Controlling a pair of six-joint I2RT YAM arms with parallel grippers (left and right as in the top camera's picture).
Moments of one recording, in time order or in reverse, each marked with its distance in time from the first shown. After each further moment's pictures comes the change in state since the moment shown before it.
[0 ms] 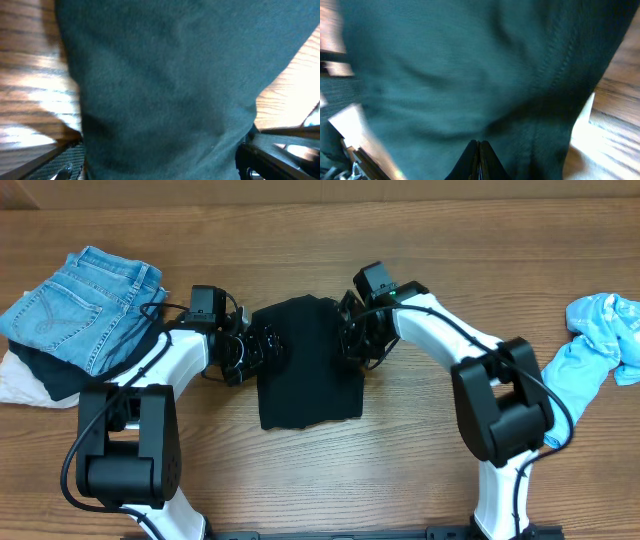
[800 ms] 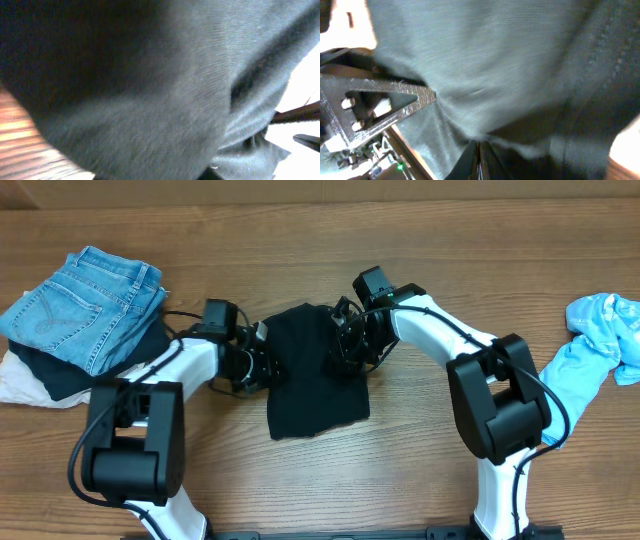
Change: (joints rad) left arm -0.024 0.013 -0.070 0.016 0.084 0.109; right arm -0.001 0.010 -0.004 -0.007 -0.165 -0.048
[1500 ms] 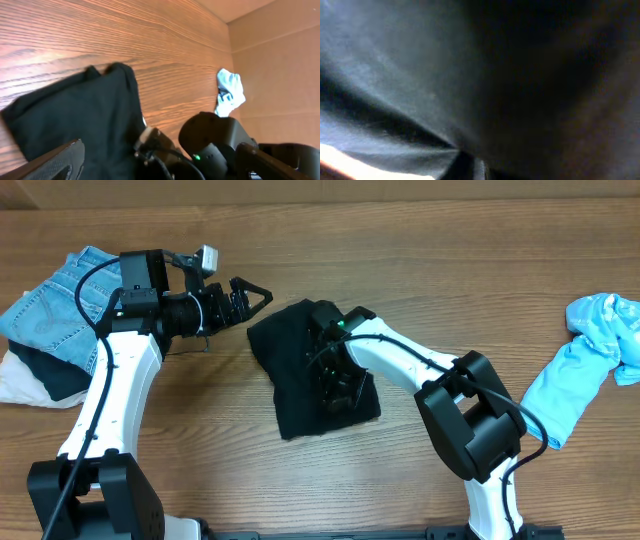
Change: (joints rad) left arm 0.169 -0.263 0.208 -0.015 0.246 0.036; right arm 0.222 0.003 0.008 -0.229 0.438 0.013
